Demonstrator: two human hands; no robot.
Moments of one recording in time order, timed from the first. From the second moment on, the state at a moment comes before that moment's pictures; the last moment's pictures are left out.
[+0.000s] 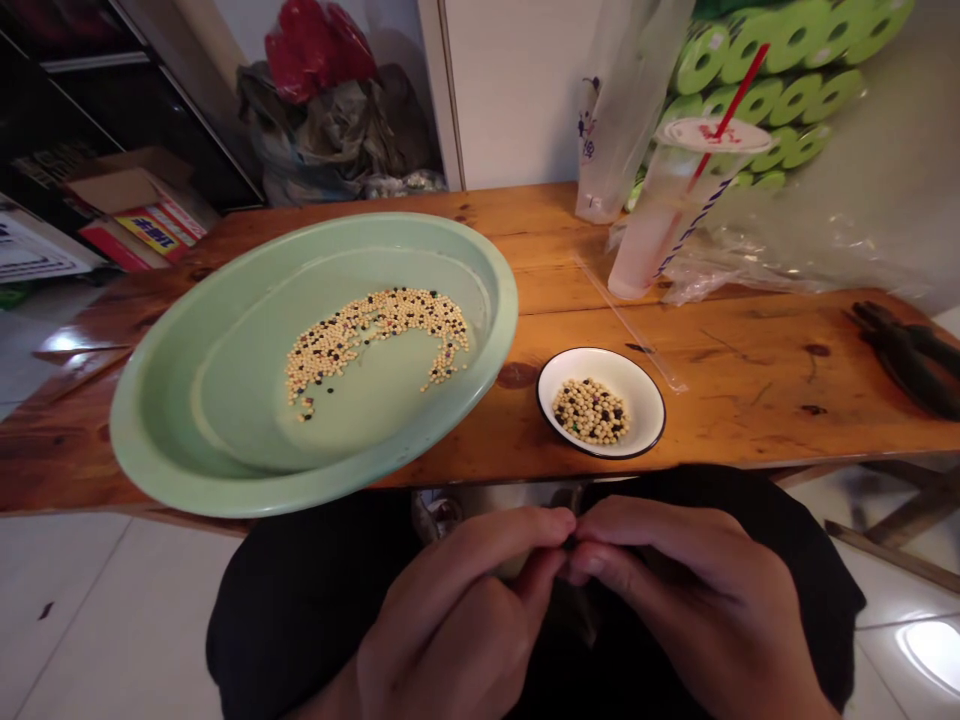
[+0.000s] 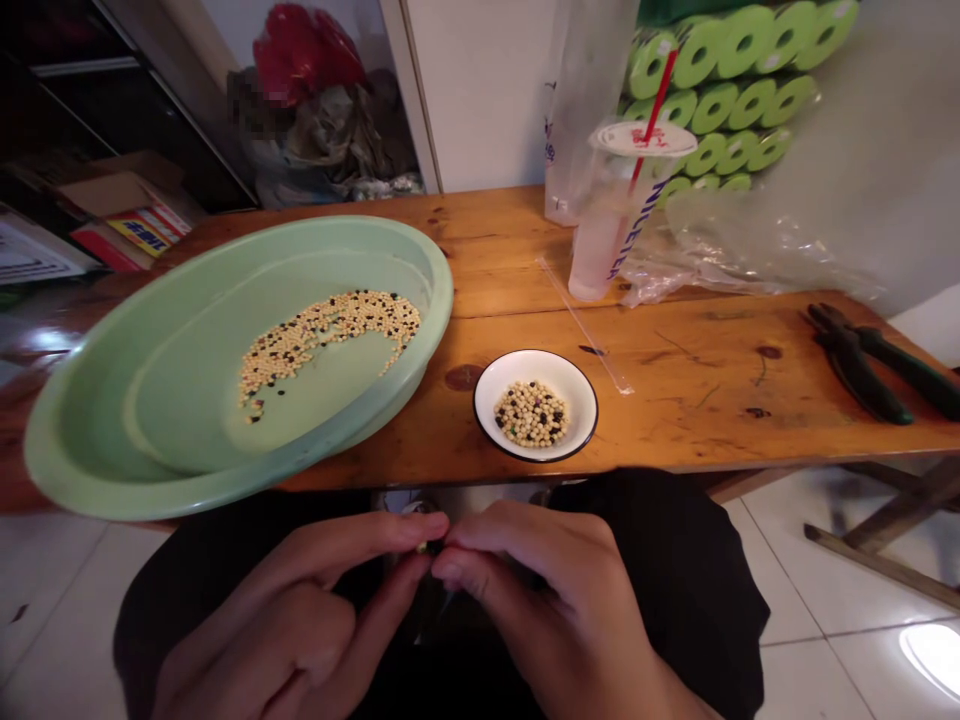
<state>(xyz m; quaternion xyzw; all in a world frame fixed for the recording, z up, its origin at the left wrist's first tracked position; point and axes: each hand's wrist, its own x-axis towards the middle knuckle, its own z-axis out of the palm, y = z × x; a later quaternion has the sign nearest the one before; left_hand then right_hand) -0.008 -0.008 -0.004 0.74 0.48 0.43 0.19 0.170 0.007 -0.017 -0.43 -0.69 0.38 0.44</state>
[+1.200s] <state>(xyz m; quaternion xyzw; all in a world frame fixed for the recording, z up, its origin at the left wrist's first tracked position) 0.001 0.025 -0.015 0.23 0.39 0.49 0.74 0.180 0.070 0.003 -0.41 -0.36 0.65 0.52</state>
